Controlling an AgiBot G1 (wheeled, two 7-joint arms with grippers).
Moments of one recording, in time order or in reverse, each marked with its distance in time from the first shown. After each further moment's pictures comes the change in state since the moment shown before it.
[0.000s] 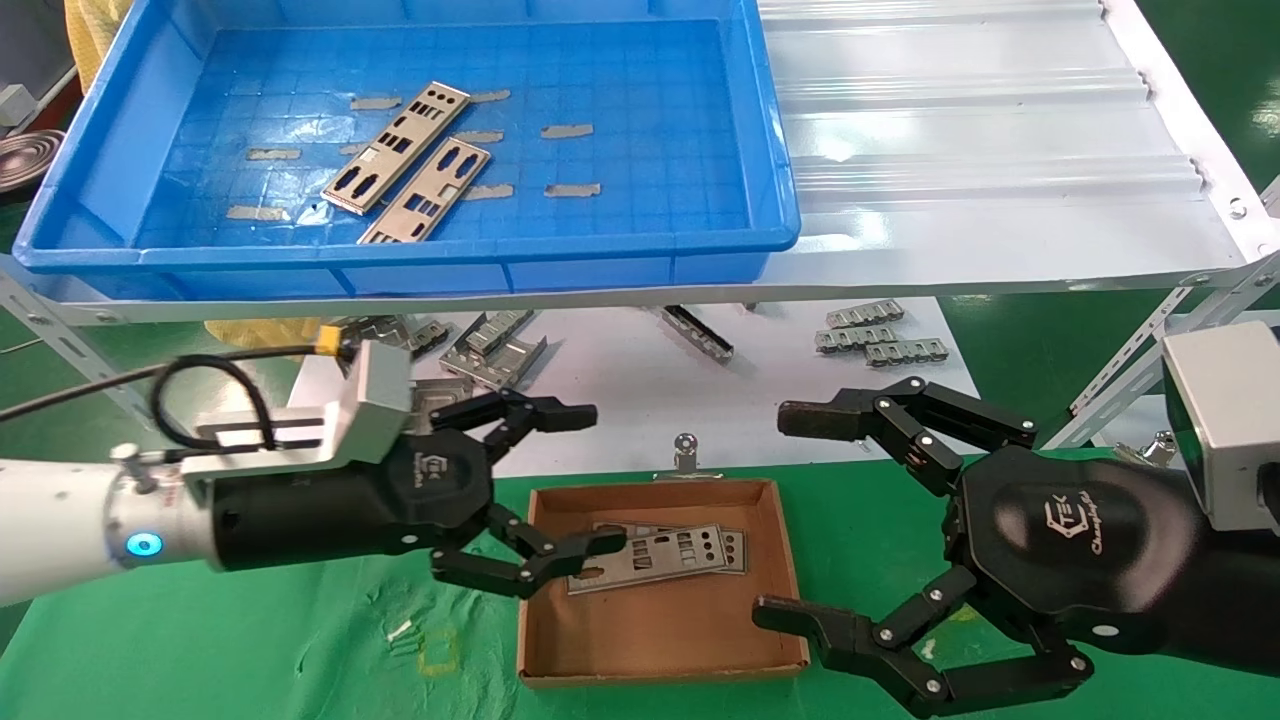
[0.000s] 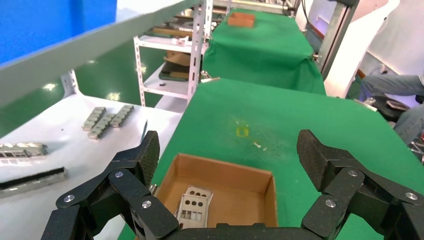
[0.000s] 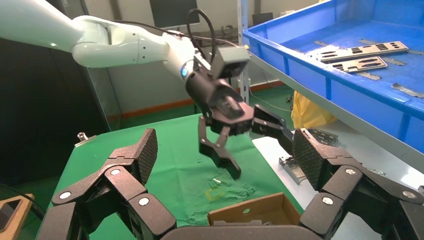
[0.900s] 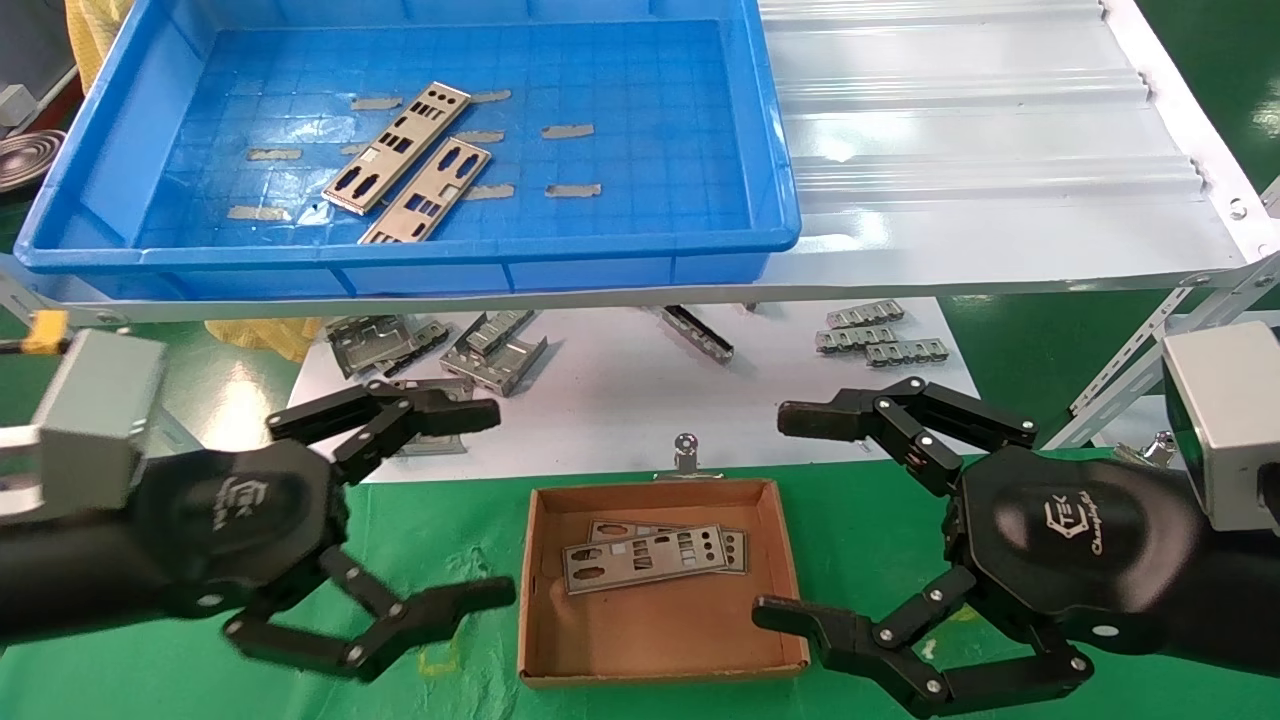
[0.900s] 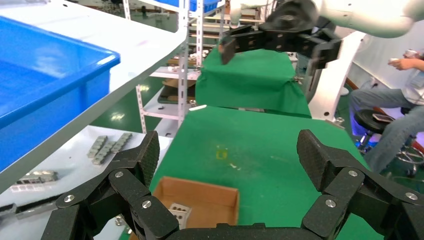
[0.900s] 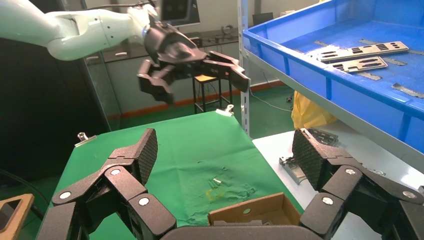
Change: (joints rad) left arm 0.221 -0.286 -0.221 -0.525 -0.140 -0.028 -0.253; right arm 0.000 0.000 0.000 0.000 0.000 0.000 0.000
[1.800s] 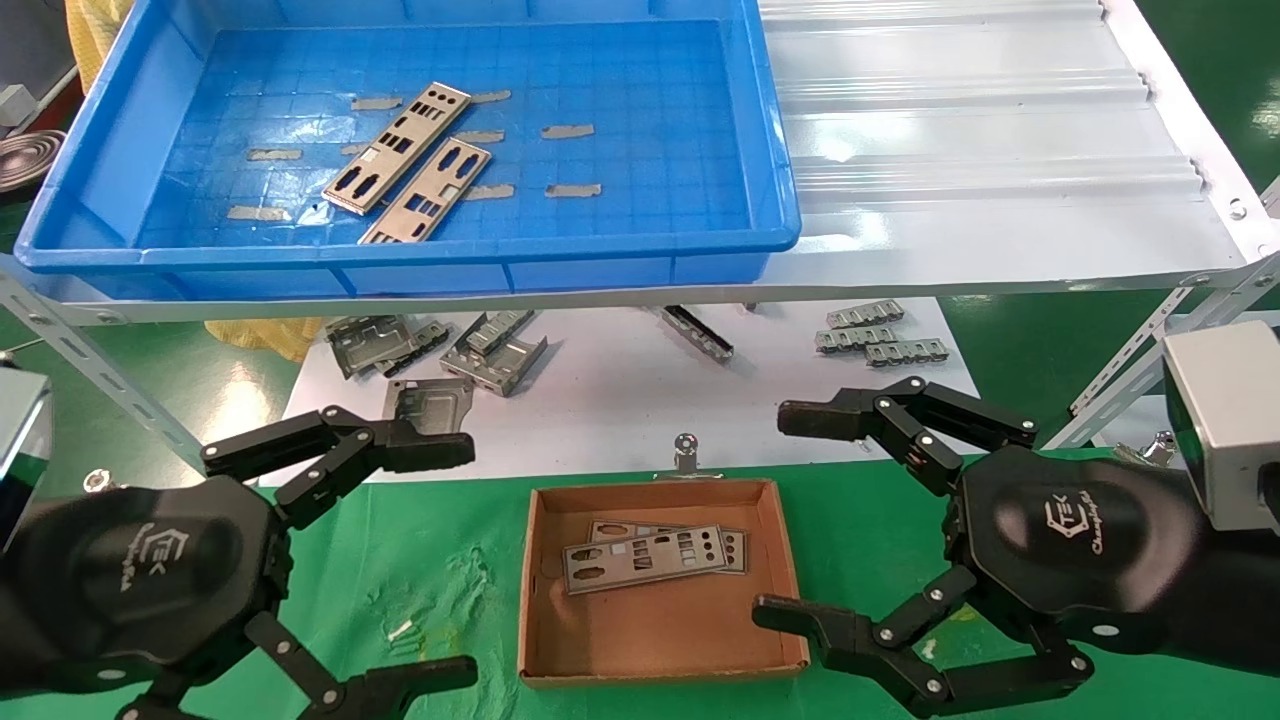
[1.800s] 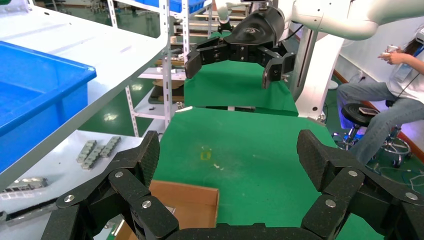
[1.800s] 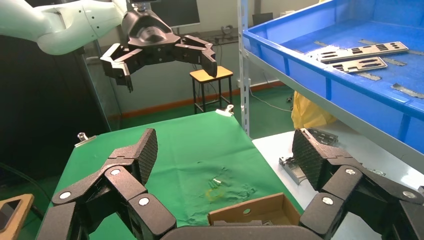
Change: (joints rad) left arm 0.073 -0.094 -0.073 -0.171 -0.048 -0.009 -0.079; right arm 0.000 0.000 0.000 0.000 0.000 0.000 0.000
